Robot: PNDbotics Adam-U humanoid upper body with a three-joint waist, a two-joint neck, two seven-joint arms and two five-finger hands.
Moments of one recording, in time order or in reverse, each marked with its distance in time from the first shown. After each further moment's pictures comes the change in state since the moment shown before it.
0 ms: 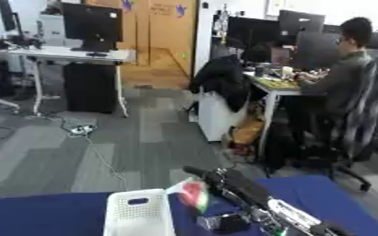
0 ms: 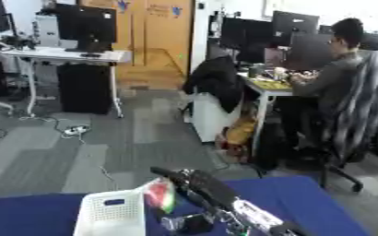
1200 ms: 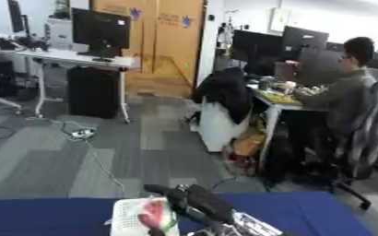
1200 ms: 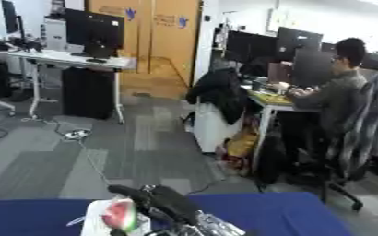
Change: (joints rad) left arm -0.060 -0.061 -0.014 -0.079 0.010 0.082 0.084; right arm -0.040 0.057 0.057 -0.005 -0.047 -0.084 0.026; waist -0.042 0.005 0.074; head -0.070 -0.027
